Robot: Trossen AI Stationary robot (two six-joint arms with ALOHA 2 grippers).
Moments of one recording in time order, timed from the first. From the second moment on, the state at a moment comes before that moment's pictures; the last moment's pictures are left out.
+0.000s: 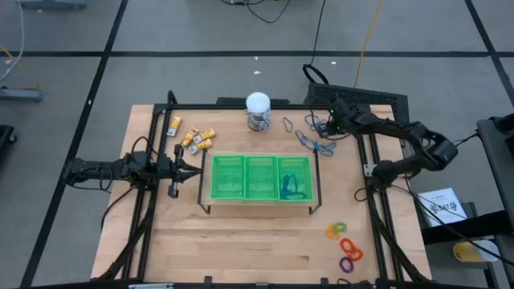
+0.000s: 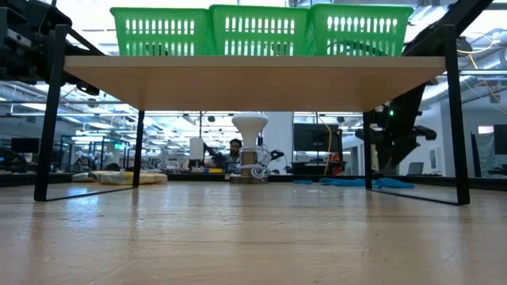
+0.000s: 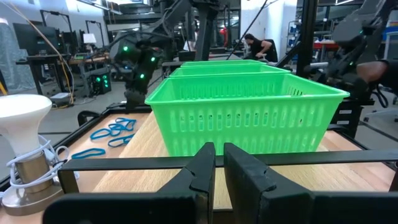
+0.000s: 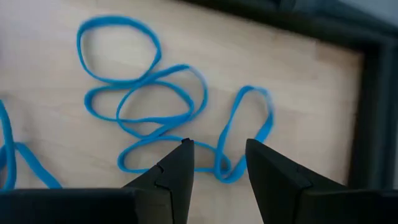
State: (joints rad) left arm -0.04 0.01 0.02 0.03 0.00 0.04; right arm -0.87 1.36 0.65 -0.39 0.25 0.37
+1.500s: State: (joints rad) left arm -0.04 0.01 0.02 0.03 0.00 0.04; right arm -0.96 1.47 0.65 -0.23 0.16 0.27
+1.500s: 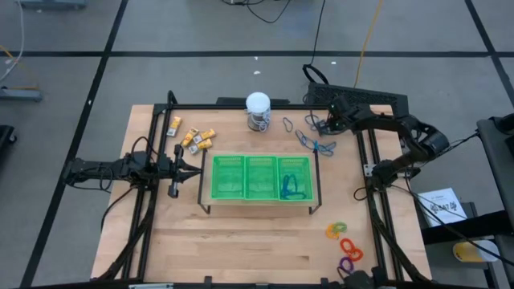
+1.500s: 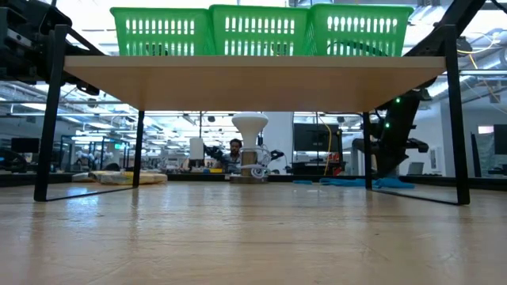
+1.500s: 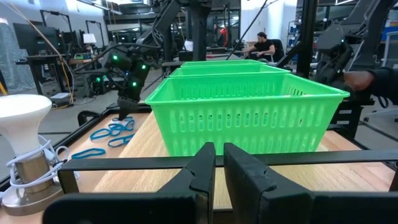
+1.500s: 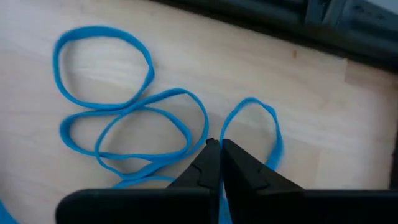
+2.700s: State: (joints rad) left arm -0.04 0.01 0.02 0.03 0.00 0.04; right arm -0.56 0.96 0.65 -0.21 0.15 0.22
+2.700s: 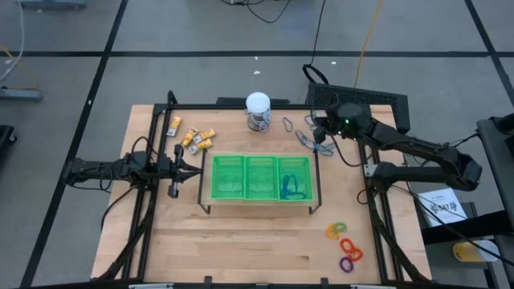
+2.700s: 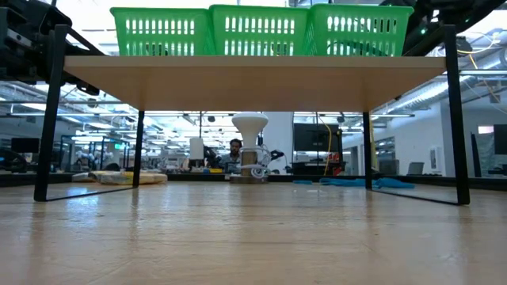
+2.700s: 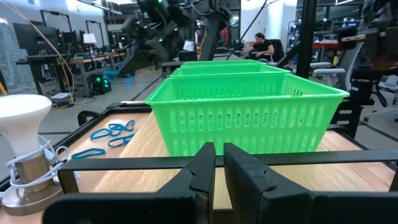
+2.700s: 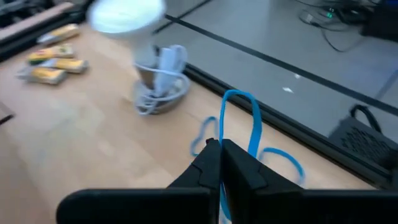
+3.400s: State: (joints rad) left arm -0.04 0.01 0.02 0.03 0.00 0.04; right arm -0.20 0.95 0.65 0.05 0.15 0.22
